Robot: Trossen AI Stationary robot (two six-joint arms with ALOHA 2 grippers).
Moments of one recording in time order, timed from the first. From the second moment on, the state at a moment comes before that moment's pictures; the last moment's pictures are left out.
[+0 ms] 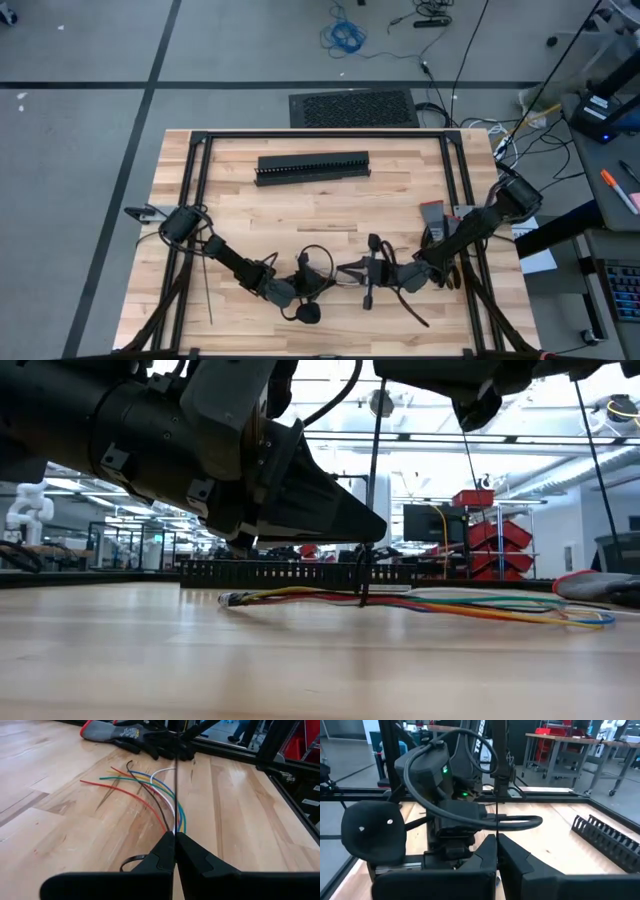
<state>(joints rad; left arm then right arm) -0.55 2.09 0.92 0.82 -0.62 -0.39 0.60 1.67 0.71 0.82 0.74 0.05</state>
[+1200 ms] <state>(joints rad) -0.55 2.09 0.92 0.82 -0.63 -0.39 0.64 1.38 0.71 0.69 0.79 -0.16</state>
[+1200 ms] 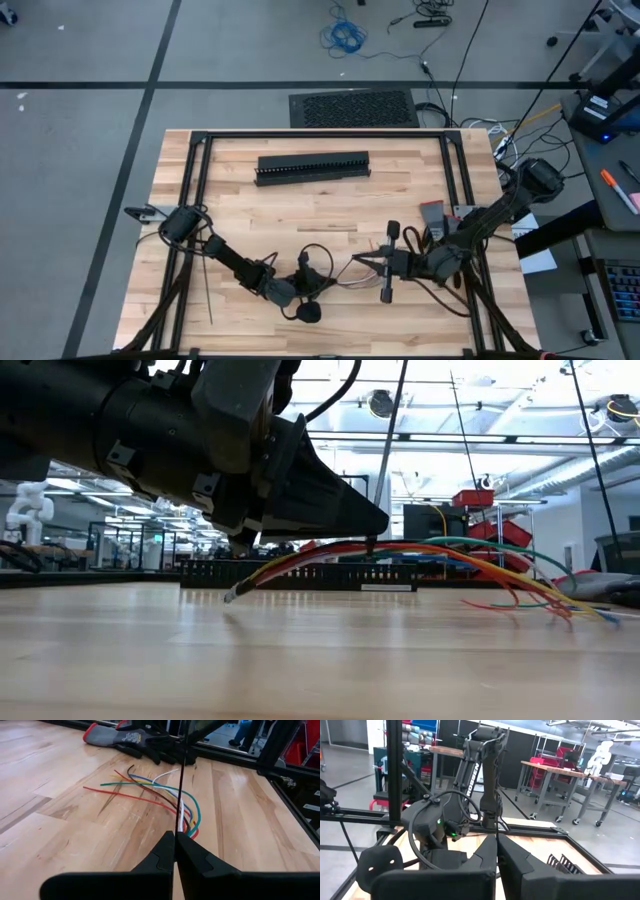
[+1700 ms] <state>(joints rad) -0.54 2.22 0.98 0.87 -0.64 -0.41 0.65 1.38 0.71 0.62 0.78 -0.07</state>
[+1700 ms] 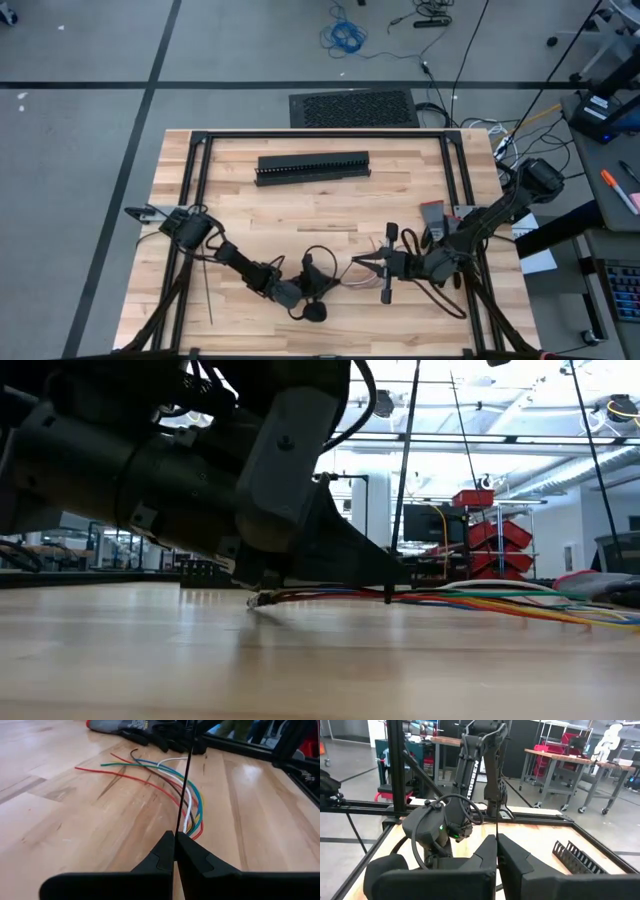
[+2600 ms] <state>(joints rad) -0.61 2.13 0.96 0.97 -0.99 -0.06 0.77 1.38 0.72 0.37 0.77 0.30</state>
